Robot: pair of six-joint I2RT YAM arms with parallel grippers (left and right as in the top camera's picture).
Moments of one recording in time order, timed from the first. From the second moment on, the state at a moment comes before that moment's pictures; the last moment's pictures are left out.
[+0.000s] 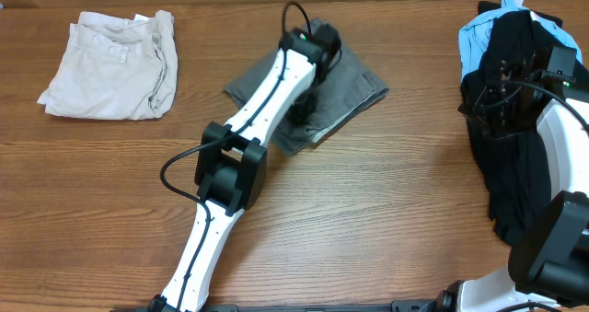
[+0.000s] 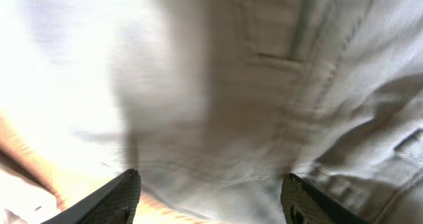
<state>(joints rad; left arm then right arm) -0.52 2.56 2.46 -1.49 -0.30 0.14 -0.32 1.74 1.37 -0.87 -0.42 0.28</state>
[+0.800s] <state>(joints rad) -0.67 2.56 2.54 -1.38 0.02 0.39 -0.32 1.74 1.37 -0.89 -0.42 0.26</state>
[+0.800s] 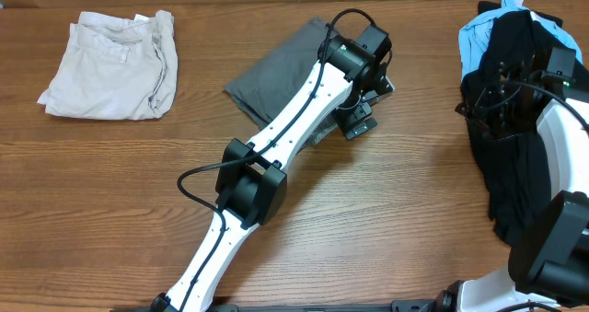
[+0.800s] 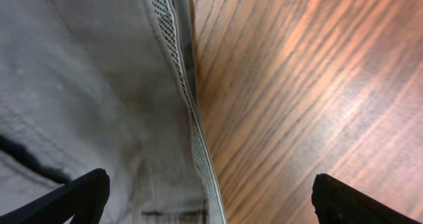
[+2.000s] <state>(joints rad) -0.61 2.53 2.21 -0.99 -0.02 0.30 -0.32 1.74 1.37 -0.90 -0.39 0.25</state>
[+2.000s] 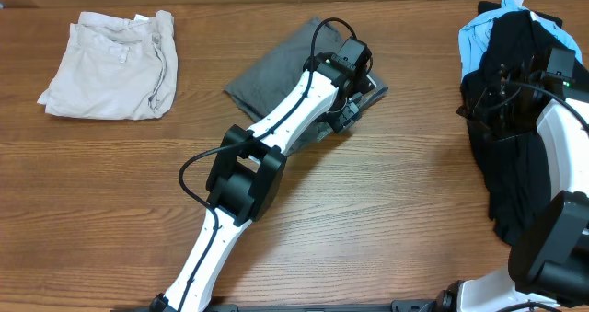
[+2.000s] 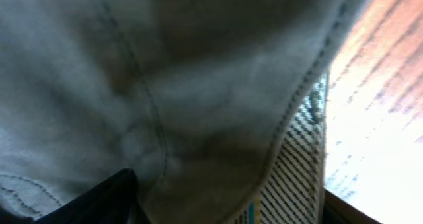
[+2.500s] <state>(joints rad) -0.59 2.51 2.19 -0.99 -0.11 0.21 -0.32 1.74 1.37 -0.91 -0.38 0.25</state>
